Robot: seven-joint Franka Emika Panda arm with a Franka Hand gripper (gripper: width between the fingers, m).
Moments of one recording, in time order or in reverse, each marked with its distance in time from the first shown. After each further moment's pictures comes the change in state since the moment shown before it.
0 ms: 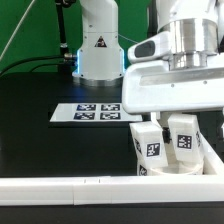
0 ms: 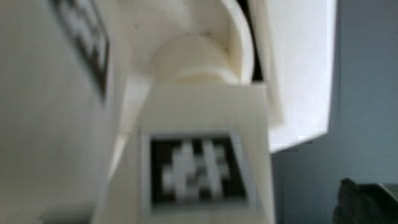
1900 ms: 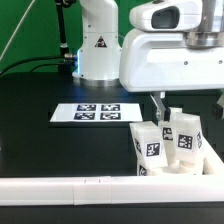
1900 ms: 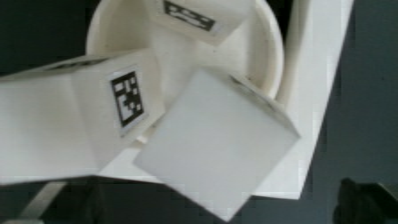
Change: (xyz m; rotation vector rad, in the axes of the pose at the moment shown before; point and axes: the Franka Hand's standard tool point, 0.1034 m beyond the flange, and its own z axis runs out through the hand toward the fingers) arm 0.009 0.002 -0.007 -0.090 -0.489 -0.512
